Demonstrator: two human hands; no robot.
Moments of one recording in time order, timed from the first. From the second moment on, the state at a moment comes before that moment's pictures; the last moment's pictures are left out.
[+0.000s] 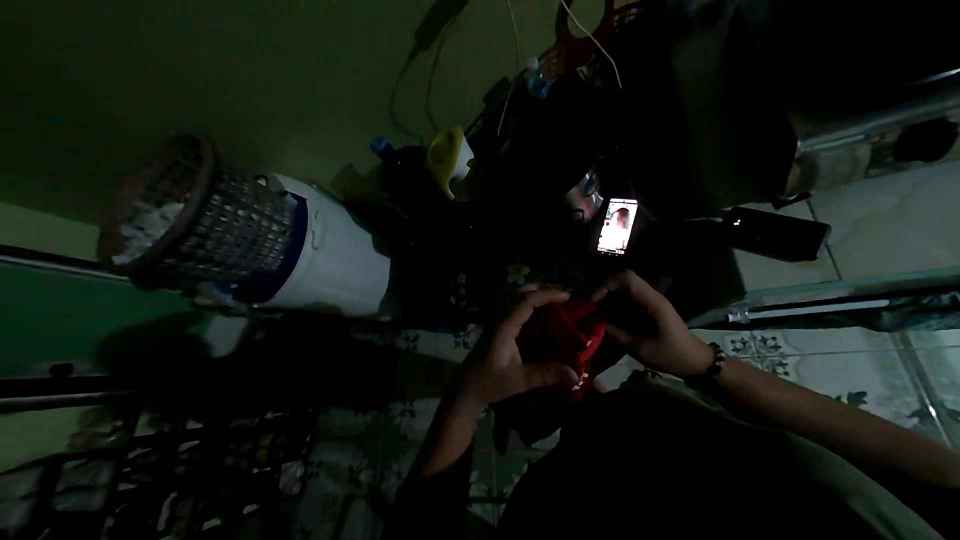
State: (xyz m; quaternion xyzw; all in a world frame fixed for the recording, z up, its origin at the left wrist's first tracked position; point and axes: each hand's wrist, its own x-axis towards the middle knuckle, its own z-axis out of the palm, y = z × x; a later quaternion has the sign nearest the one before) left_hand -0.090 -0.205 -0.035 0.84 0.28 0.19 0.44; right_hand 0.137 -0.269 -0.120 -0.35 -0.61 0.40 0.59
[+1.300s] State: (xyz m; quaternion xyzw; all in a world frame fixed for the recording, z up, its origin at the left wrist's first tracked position) left_hand -0.122 -0.211 -0.031 0.88 0.40 0.24 0.05; right_hand 0.181 -0.256 -0.130 -0.41 -0.42 0.49 0.65
